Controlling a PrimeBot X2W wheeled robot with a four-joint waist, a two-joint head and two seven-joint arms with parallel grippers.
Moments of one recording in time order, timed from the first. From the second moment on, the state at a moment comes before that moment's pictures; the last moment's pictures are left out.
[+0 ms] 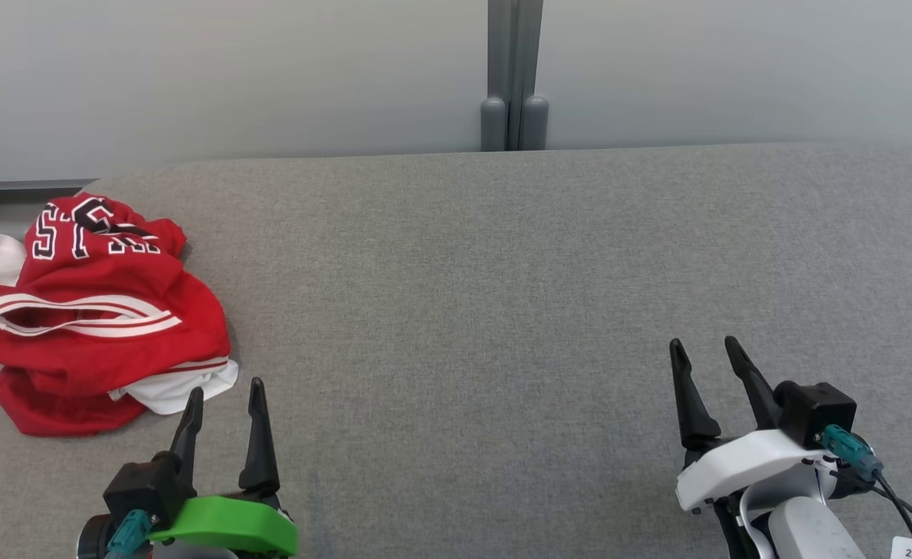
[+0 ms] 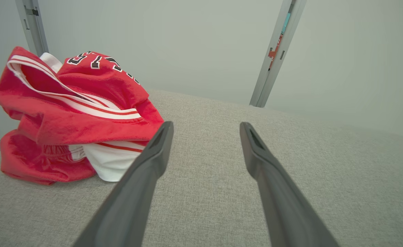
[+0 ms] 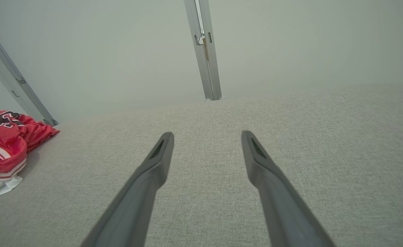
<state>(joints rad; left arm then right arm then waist) -0.01 0.05 -0.09 0.23 -0.31 -0.02 -0.26 -0.11 -0.05 0.07 0.33 0.24 0.13 -0.25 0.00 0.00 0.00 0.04</state>
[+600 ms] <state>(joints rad) -0.03 0.05 -0.09 0.24 -0.29 -0.01 -0.26 -0.11 -0.05 0.06 0.32 0.20 0.13 -0.25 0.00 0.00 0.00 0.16</state>
